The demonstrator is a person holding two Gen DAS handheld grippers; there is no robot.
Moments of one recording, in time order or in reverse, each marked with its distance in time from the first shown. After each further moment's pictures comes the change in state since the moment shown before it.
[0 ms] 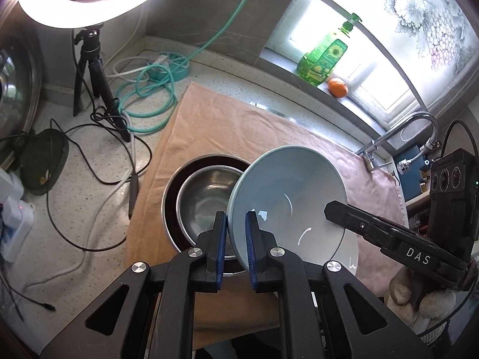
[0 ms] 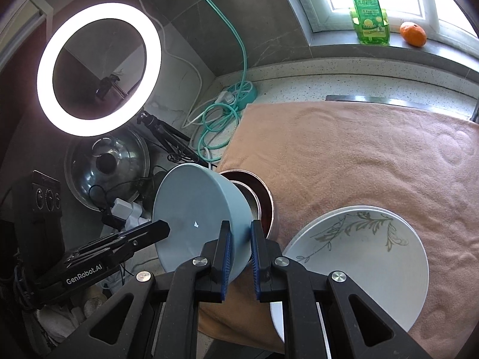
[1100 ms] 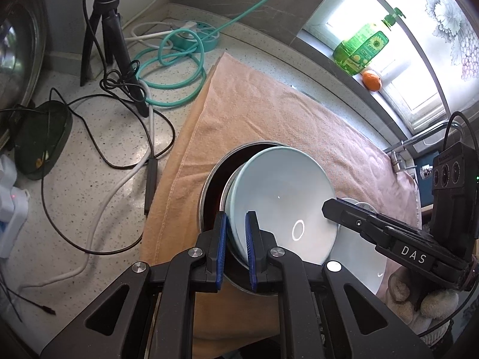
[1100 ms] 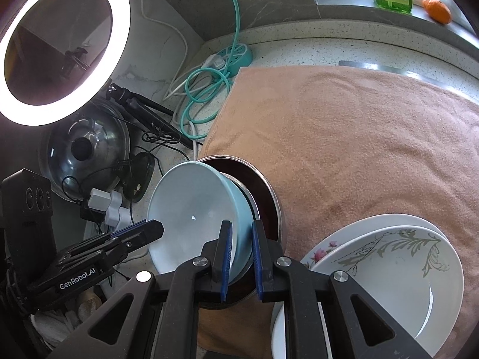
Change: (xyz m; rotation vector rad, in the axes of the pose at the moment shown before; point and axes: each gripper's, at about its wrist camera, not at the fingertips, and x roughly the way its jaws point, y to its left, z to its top) left arm 0.042 0.038 0.006 -0.069 0.104 0.046; right arm 0.081 -0.004 0.018 0.006 0.151 -0.032
